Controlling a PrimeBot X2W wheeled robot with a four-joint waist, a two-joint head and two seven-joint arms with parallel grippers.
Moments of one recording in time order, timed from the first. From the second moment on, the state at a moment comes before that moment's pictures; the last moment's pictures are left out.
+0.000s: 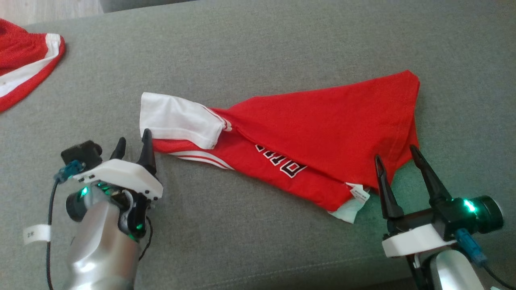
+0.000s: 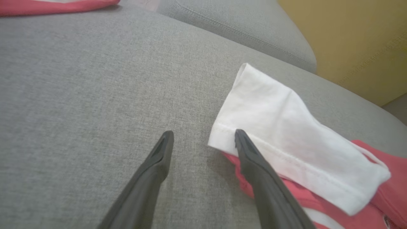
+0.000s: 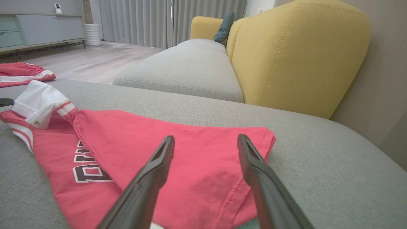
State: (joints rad) left arm -0.46 0.05 -0.09 0.77 -0.45 -0.05 -0.16; right arm -0.01 -0.05 0.06 0.11 -0.11 0.12 -0.25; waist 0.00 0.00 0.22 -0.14
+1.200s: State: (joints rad) left arm -0.15 0.05 -0.15 0.48 -0.50 -0.03 -0.25; right arm -0.05 -0.05 0.06 0.12 -0.10 0.12 -0.25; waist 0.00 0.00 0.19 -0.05
